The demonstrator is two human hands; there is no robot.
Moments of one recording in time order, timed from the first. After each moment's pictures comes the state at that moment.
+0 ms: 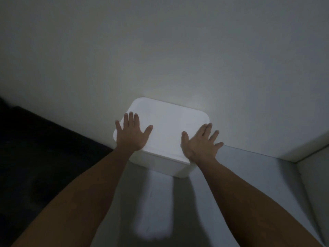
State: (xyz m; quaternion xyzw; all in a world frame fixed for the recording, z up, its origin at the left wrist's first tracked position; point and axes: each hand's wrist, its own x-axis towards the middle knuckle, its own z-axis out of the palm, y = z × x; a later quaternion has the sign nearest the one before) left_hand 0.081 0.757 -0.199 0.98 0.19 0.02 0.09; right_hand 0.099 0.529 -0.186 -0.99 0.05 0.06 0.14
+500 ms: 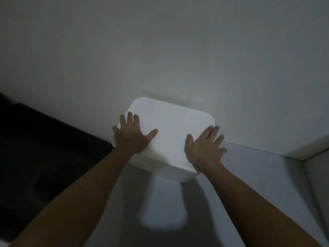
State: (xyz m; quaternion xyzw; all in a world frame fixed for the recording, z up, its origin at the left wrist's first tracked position) left_hand 0.073 0.752 -0.197 0.98 0.19 0.07 0.05; right_hand 0.088 0.528 -0.193 -0.99 0.06 0.03 0.13
